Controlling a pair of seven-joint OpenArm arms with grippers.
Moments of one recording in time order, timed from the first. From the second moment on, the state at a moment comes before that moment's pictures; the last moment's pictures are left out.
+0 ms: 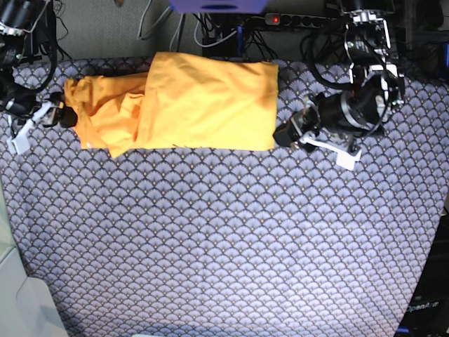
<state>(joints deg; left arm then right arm) 9.5 -7.6 -10.1 106.8 -52.8 18.3 70.6 -9.5 23.2 35.4 79.4 49.8 39.5 -68.2</state>
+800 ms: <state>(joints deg) 9.6 -7.6 -10.1 106.8 -52.8 18.3 70.6 -9.5 22.4 29.0 78.1 50.6 39.5 -66.5</state>
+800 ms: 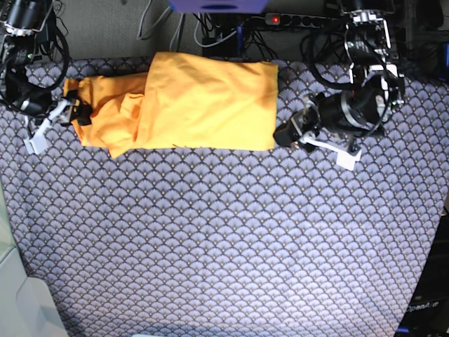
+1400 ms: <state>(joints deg) 9.1 -7.4 -10.0 103.6 -52.8 18.3 70.0 -9.0 21.2 29.0 78.6 51.7 39.5 -69.6</state>
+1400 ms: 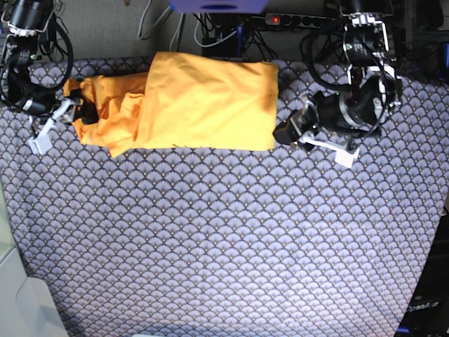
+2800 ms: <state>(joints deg) 8.9 -6.5 -9.9 98.3 -52.8 18.2 65.4 -9.8 10.3 28.7 110.9 50.2 39.6 -83.5</state>
